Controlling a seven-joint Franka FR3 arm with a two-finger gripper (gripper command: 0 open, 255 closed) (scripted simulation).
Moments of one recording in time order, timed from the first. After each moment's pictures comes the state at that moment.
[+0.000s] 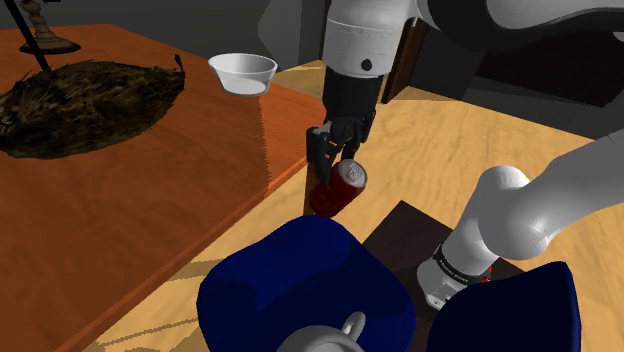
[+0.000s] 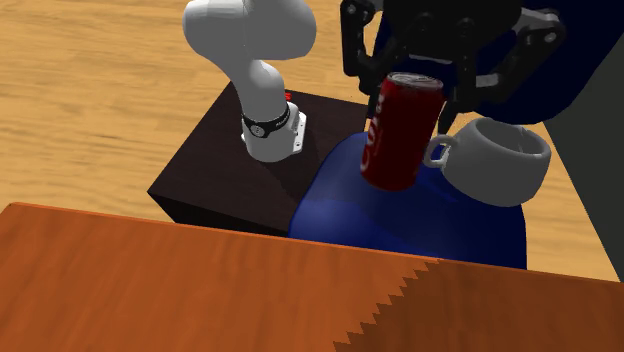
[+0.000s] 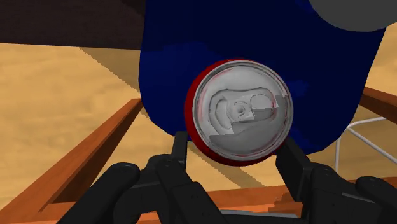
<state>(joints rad) 0.26 -0.53 0.43 -2.12 0.22 1.62 0.63</state>
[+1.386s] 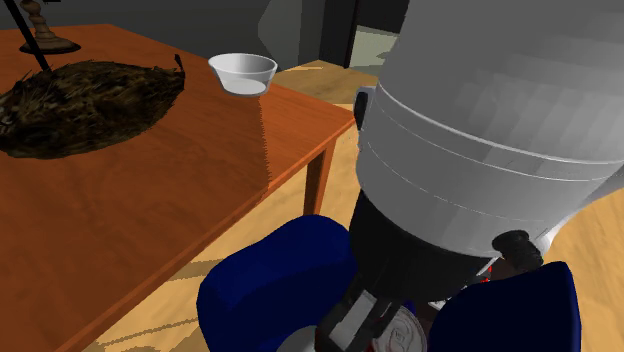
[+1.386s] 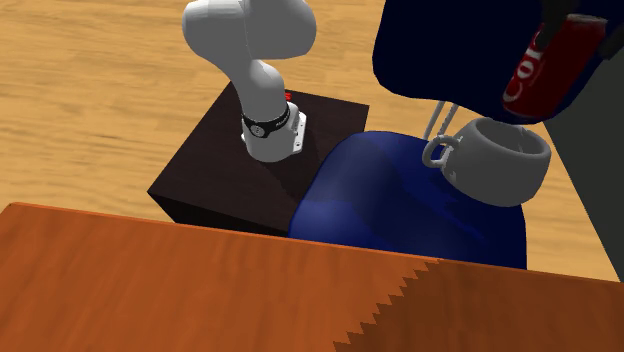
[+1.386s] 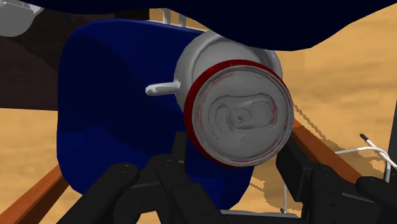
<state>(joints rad) 0.31 -0.37 0.84 -1.88 0.28 1.62 1.12</state>
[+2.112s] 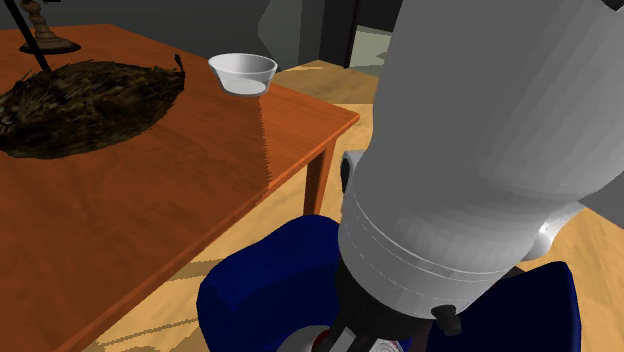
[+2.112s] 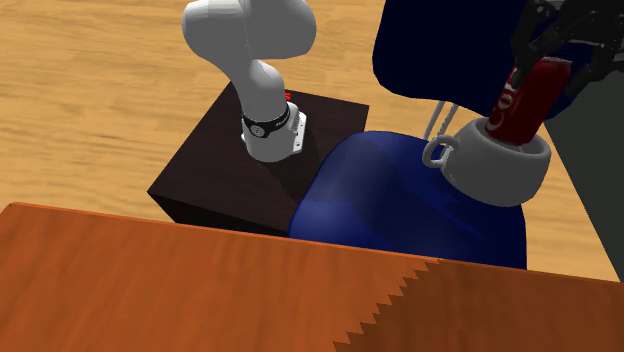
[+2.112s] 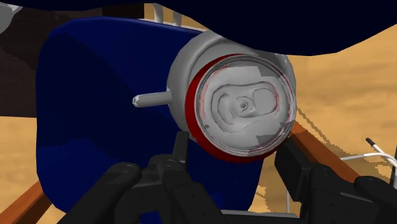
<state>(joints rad) 0.33 -0.39 0.86 -2.02 0.31 1.76 1.11</state>
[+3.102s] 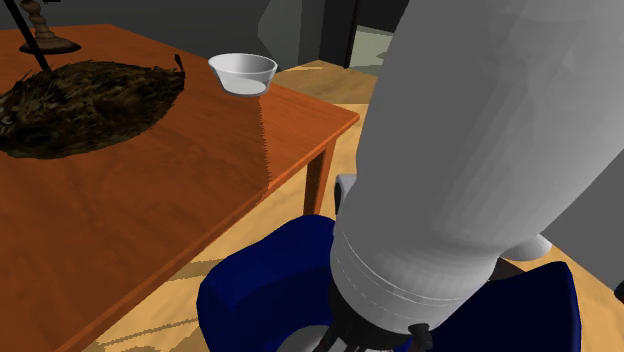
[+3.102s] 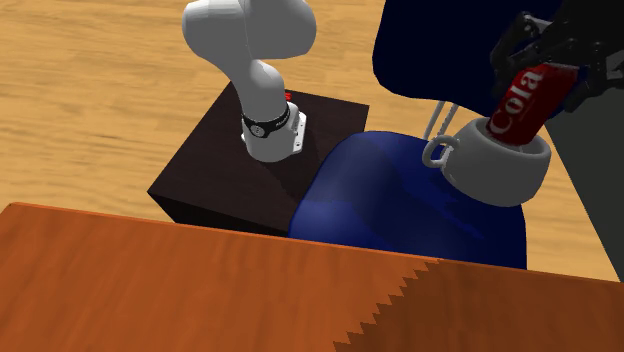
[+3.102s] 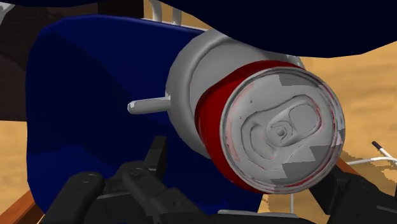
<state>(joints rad) 0.33 -0.38 0.87 -2.09 0.31 1.82 1.10</state>
